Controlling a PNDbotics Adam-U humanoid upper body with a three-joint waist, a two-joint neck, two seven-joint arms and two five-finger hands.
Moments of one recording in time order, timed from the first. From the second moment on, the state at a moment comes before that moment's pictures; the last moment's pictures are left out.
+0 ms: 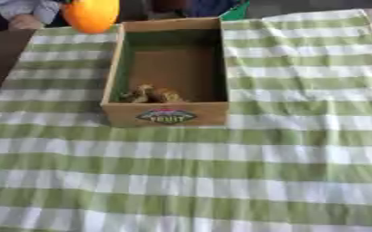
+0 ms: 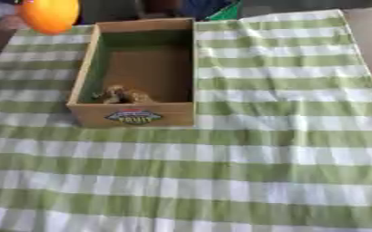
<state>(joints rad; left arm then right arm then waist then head) -1.20 0.57 -0.25 -1.51 -0.76 0.21 -0.58 -0.42 -0.64 -0.02 -1.98 0.19 0.22 -0.81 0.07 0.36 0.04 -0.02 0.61</state>
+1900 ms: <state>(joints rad) -1.19 0.34 -0.33 -1.07 -0.82 0.06 -0.53 -0.46 -0.60 -0.02 -1.98 0.17 0.21 -0.80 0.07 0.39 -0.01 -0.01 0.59</state>
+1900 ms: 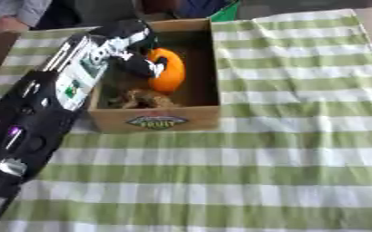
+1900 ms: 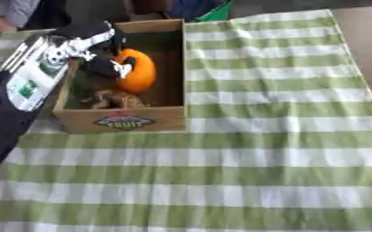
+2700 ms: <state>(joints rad) -1.18 0.34 -0.31 -1.10 -0.85 0.16 -0.66 -0.46 -0.59 -0.02 -1.98 0.17 0.21 -0.80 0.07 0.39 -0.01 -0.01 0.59</state>
